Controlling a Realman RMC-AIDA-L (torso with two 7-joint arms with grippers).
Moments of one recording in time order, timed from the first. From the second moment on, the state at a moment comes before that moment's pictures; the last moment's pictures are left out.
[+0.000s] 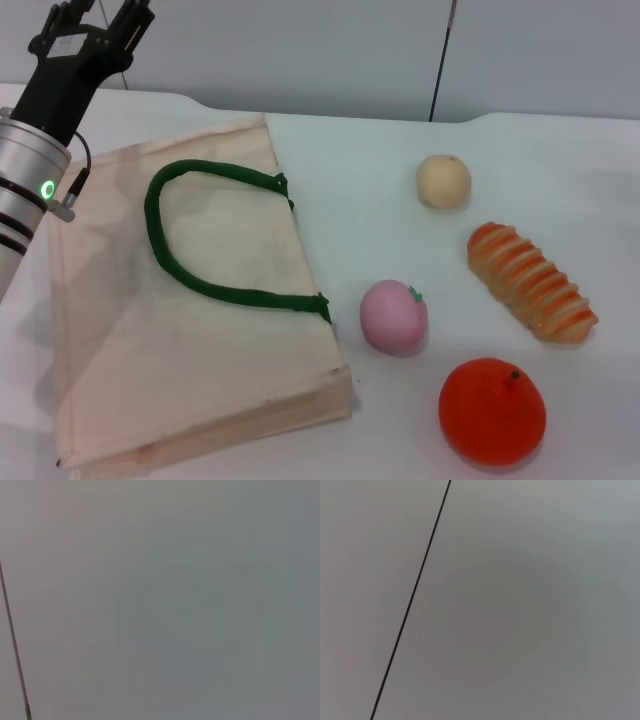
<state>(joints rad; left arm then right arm) -0.65 -2.03 2.76 0.04 -1.33 1.35 -0.59 0.56 2.03 0.59 0.00 1.14 1.14 -2.66</state>
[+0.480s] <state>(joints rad) -0.65 -2.03 2.76 0.04 -1.33 1.35 -0.59 0.56 2.03 0.59 0.00 1.14 1.14 -2.66</state>
